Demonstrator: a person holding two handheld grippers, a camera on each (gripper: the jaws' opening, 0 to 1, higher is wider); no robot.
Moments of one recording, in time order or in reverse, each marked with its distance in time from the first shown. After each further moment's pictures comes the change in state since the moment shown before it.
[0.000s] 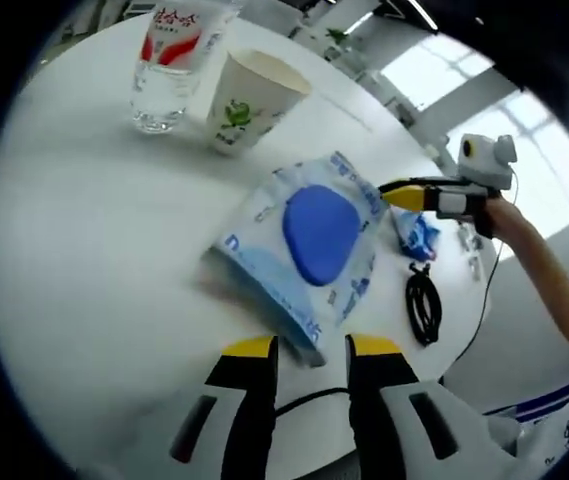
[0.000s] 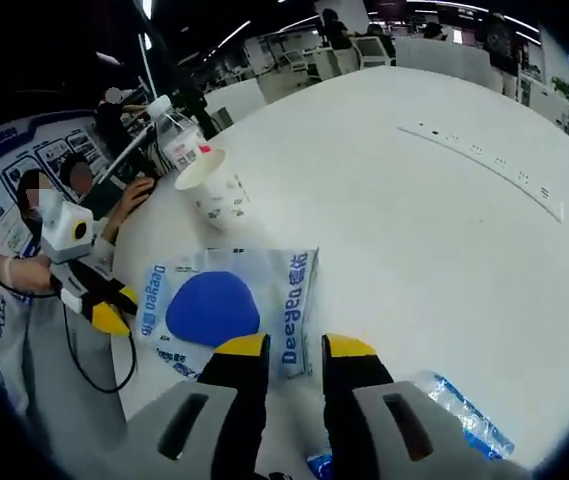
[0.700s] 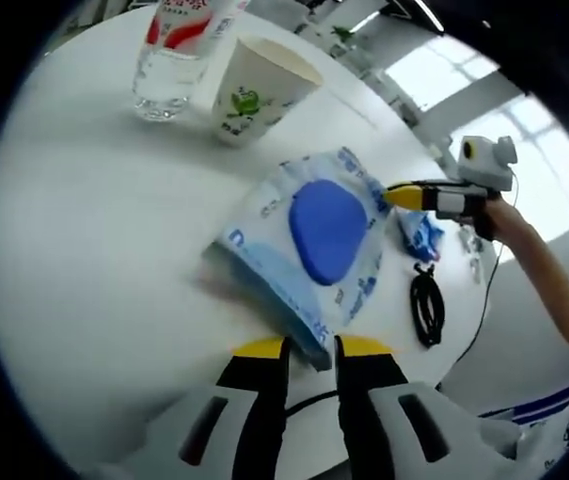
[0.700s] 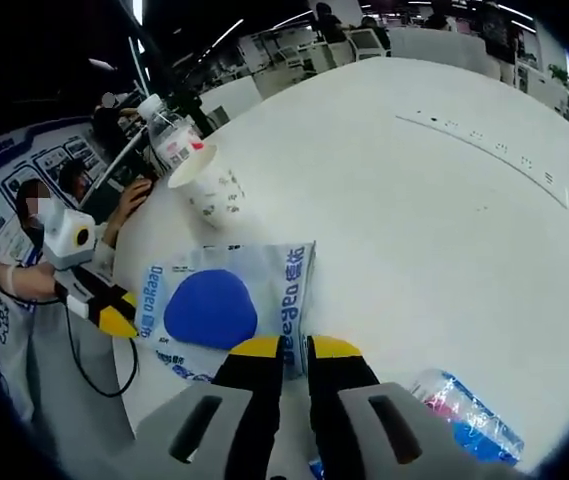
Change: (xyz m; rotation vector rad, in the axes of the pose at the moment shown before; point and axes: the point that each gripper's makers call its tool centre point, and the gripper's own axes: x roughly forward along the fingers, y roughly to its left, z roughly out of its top) left arm 0.007 0.003 -0.003 -0.006 0.022 0.013; right arm 0.004 -0.001 -0.003 0.038 0.014 0.014
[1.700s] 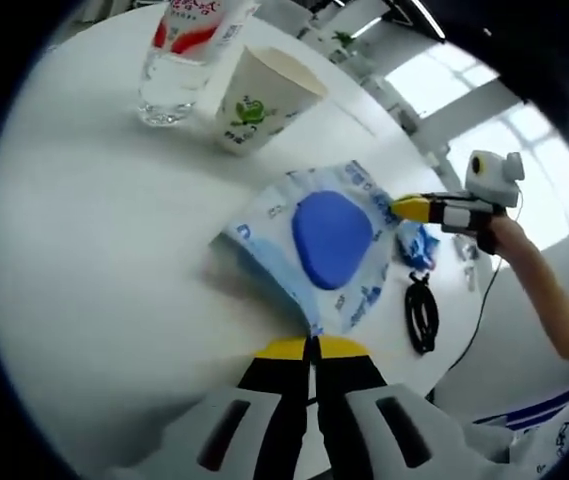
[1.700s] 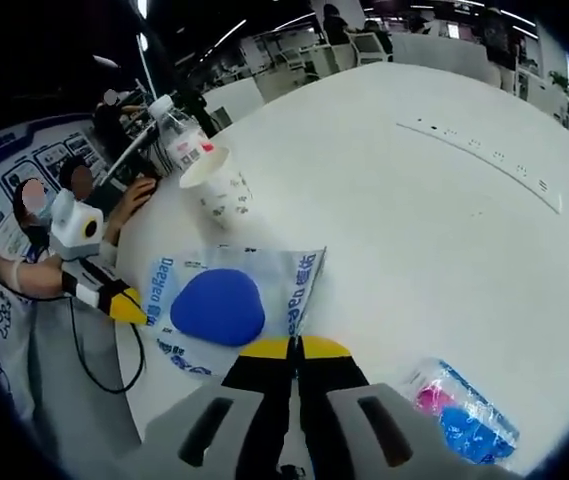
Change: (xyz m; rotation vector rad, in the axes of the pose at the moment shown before) left arm -0.007 -0.001 0.008 -0.032 -0.028 -0.031; right arm -0.018 0.011 0.000 -0.020 -0.016 -0.019
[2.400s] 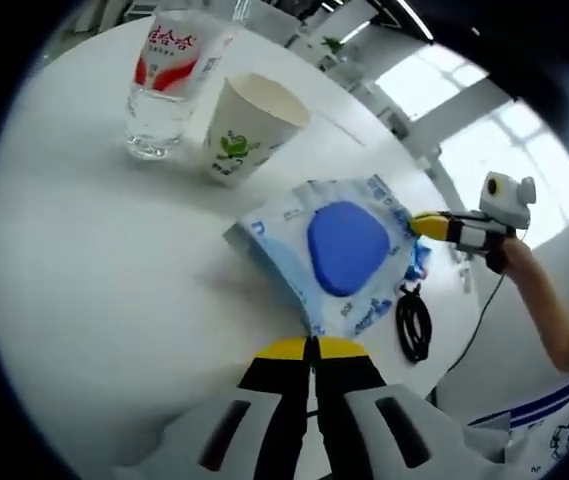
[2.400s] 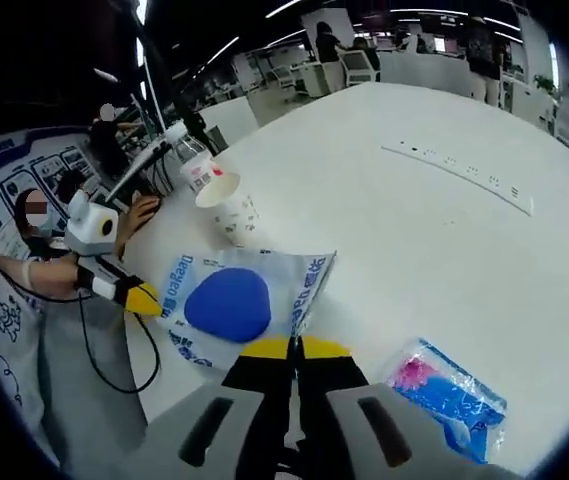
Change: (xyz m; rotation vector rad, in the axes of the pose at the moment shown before) left arm -0.005 -0.009 0.022 0.041 -0.028 -0.019; right arm -0.039 0.007 0.005 0.035 -0.100 -0.035
